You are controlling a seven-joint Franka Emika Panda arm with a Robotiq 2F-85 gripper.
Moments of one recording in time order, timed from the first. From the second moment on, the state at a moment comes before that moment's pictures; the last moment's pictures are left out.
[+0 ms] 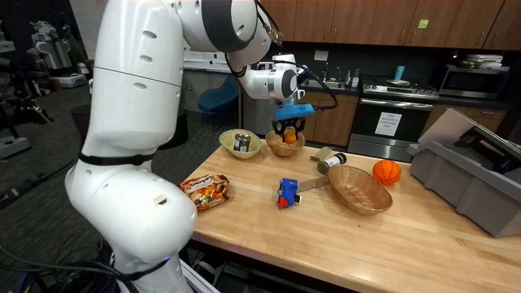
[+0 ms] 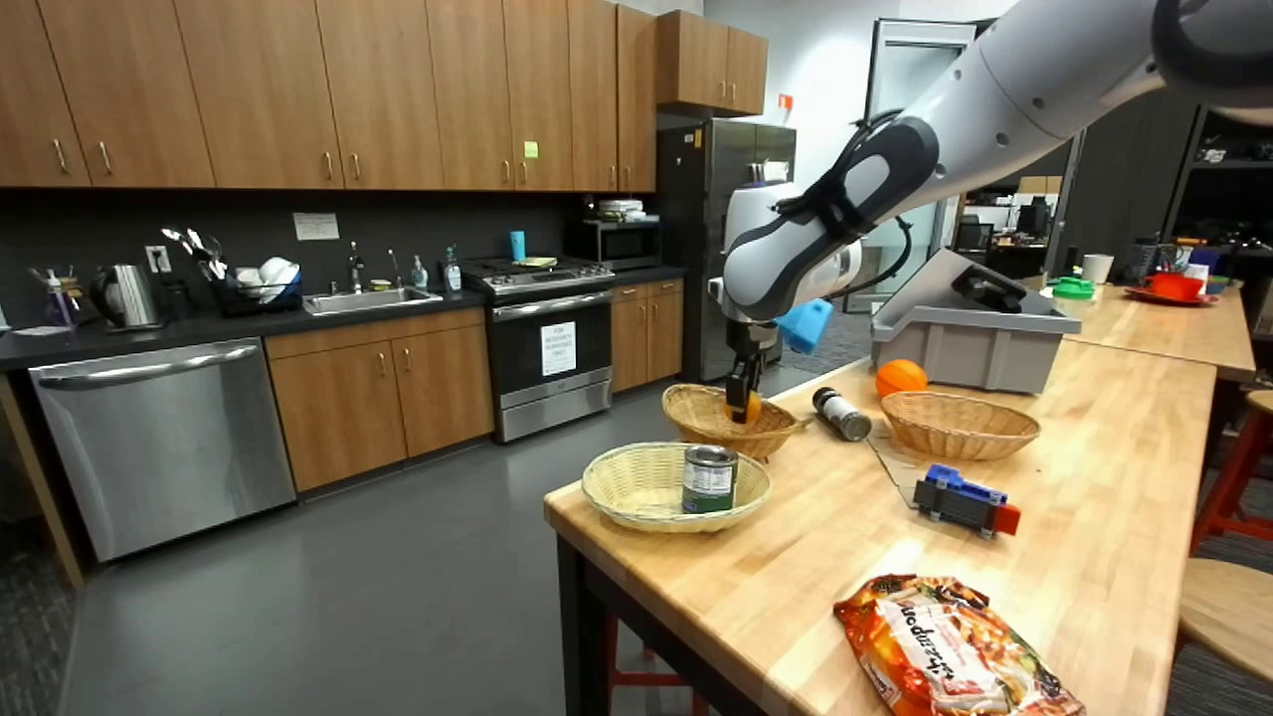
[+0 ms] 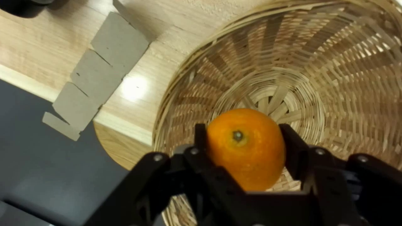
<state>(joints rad) 0.01 0.35 0.05 -1.86 -0.21 2.38 -0.45</state>
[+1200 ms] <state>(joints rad) 0.02 0.48 -0.04 -1.67 -0.32 2.37 -0.26</state>
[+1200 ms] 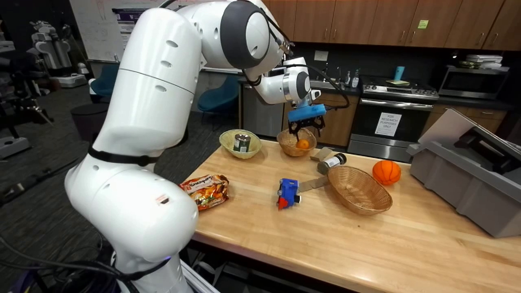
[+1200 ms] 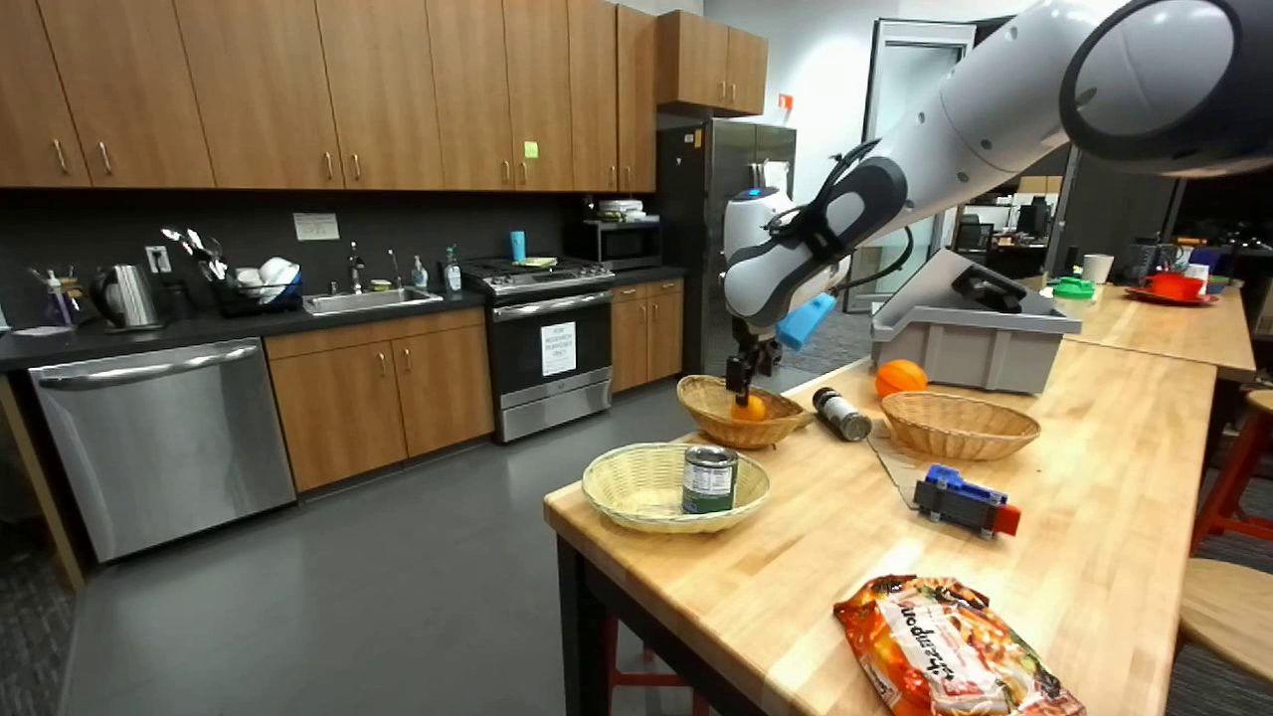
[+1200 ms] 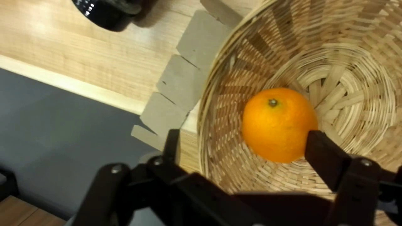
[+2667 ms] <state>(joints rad) 0.01 0.22 -0.10 -1.86 -0.31 2.20 0.07</state>
